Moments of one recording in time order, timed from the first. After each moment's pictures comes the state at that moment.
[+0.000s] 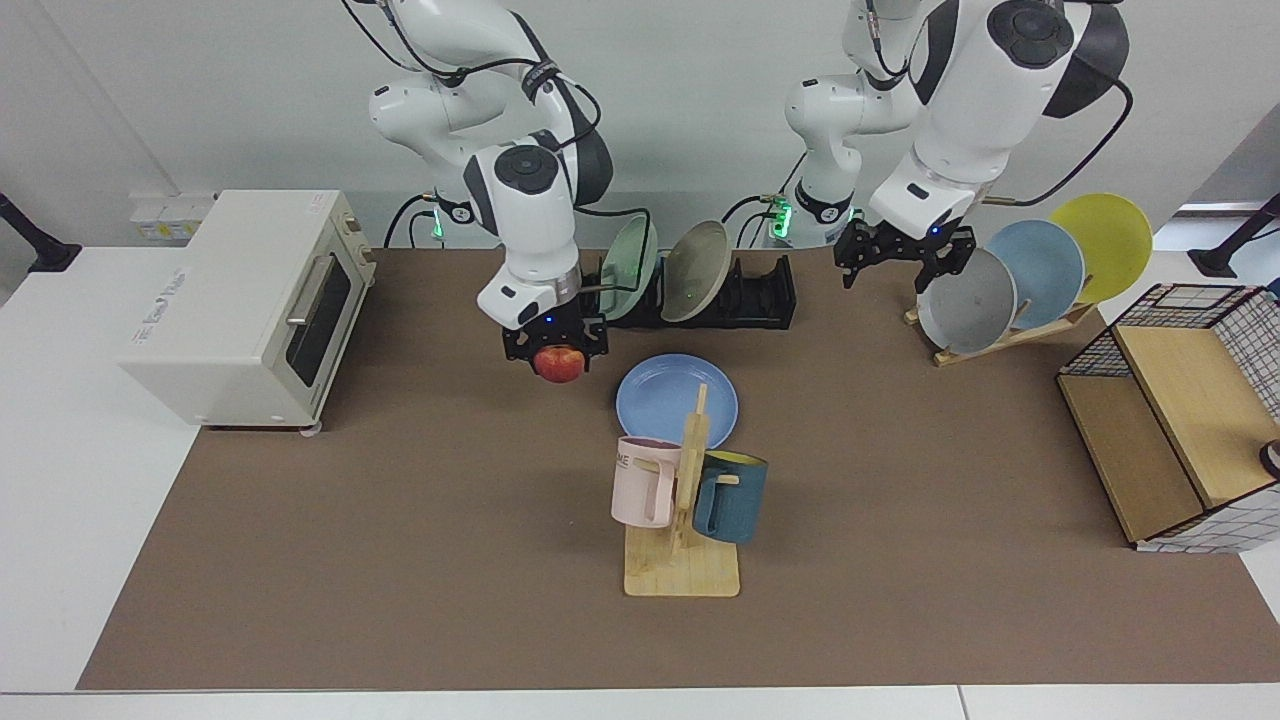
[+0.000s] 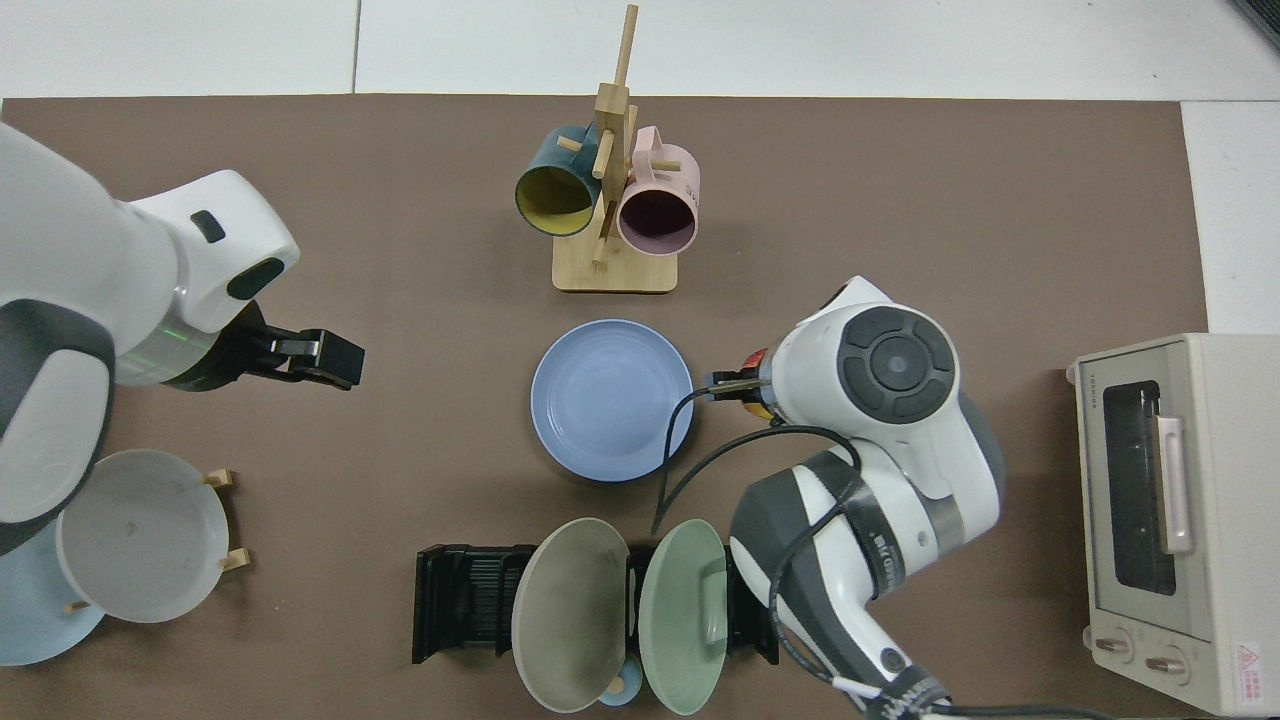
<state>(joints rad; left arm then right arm) 0.01 0.02 -0.25 -1.61 -0.02 1.57 -0.10 0.45 0.14 -0.01 -1.98 -0.02 2.20 0.43</state>
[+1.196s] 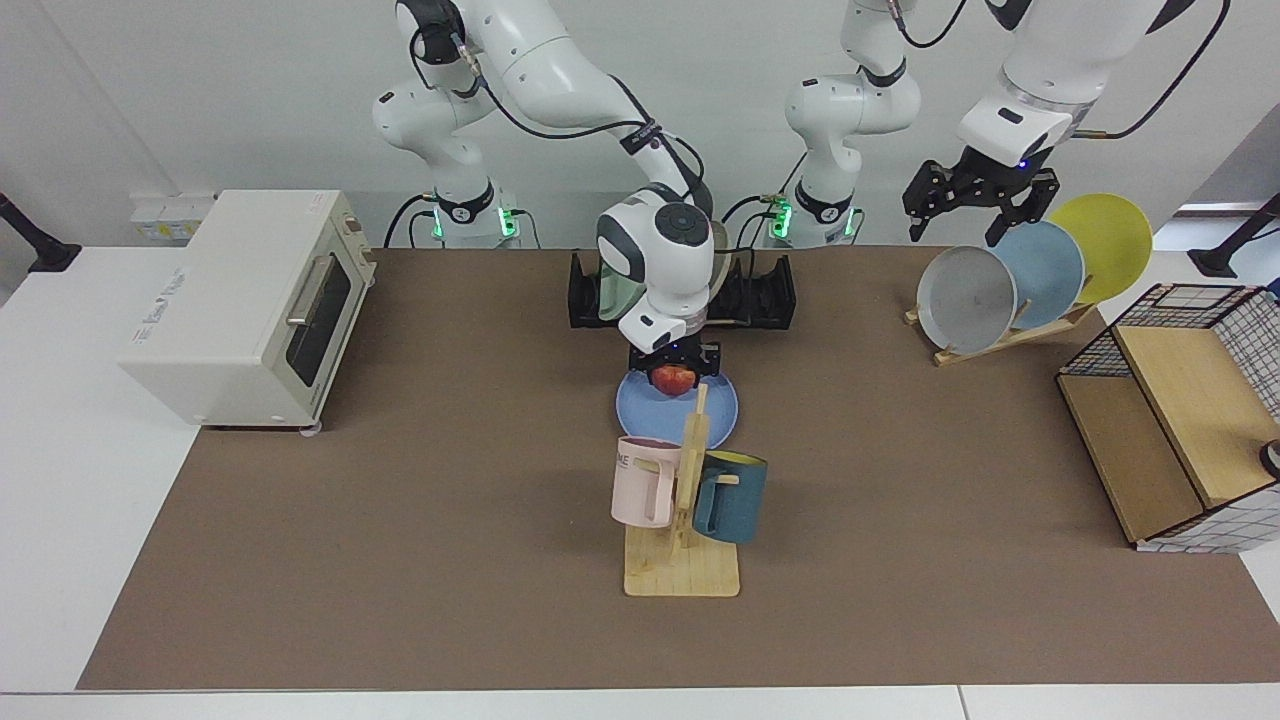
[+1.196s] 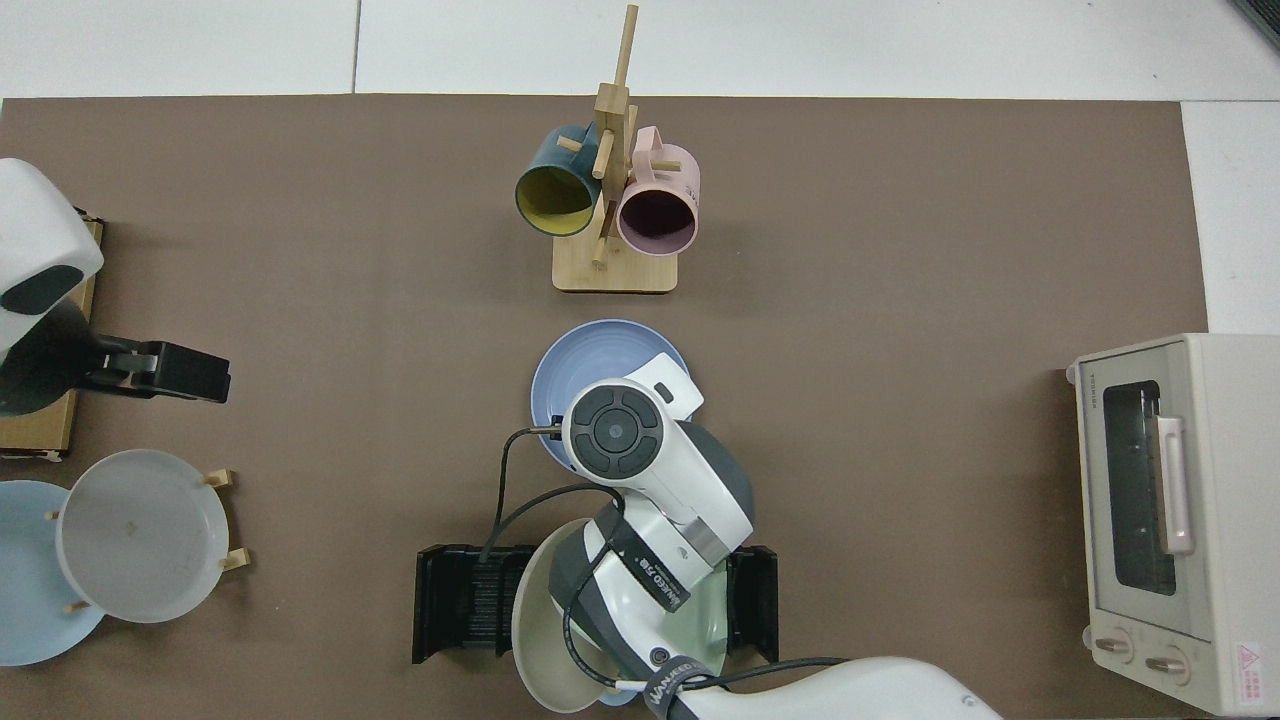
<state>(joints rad) 0.01 -0.05 -0.12 -1.55 -0.02 1.47 0.02 0.70 0.45 -0.01 -1.82 -0.02 2.31 0.83</state>
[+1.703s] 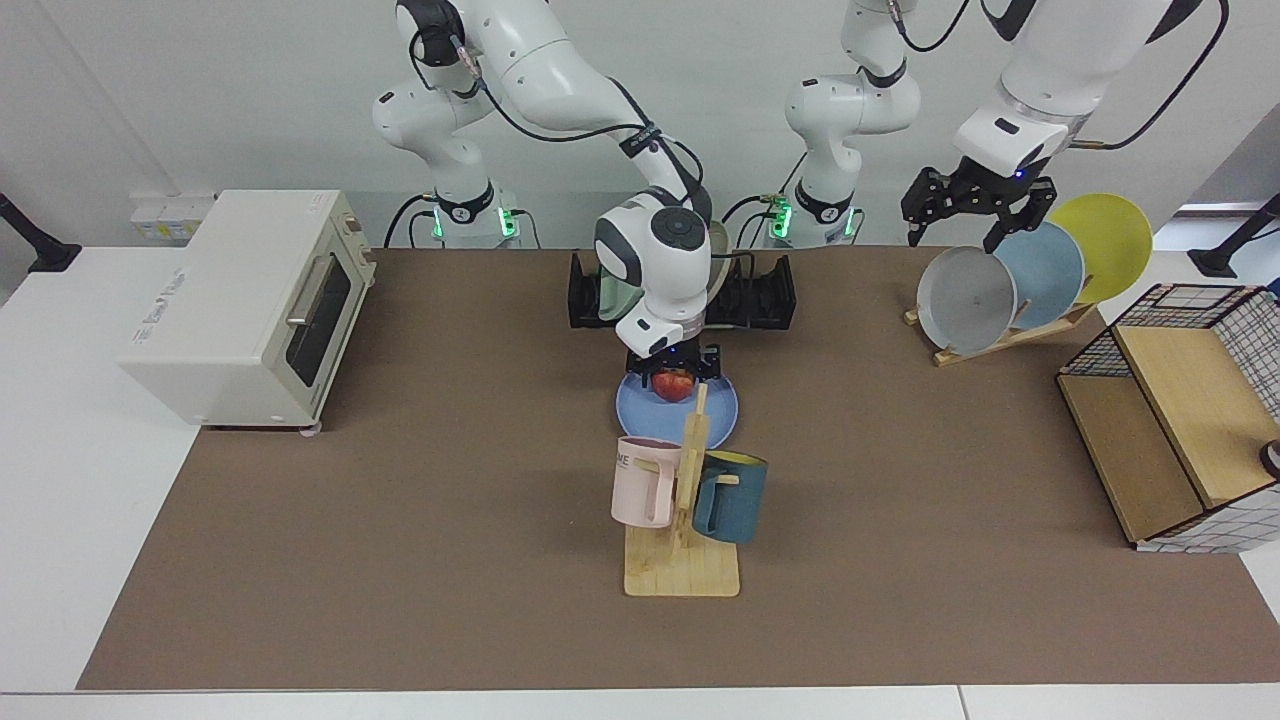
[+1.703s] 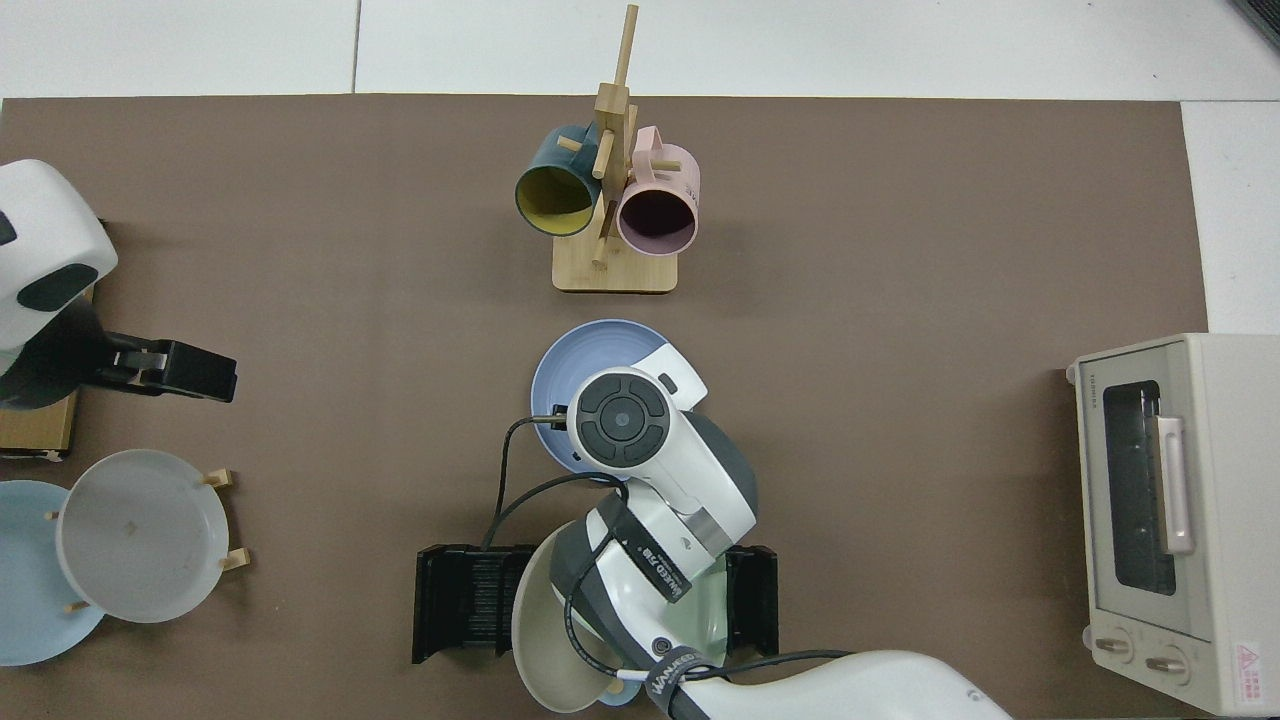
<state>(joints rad) 0.01 -0.03 -0.12 -1.55 -0.02 1.47 0.04 0.70 0.45 -0.03 -1.79 -0.01 2.31 0.82</state>
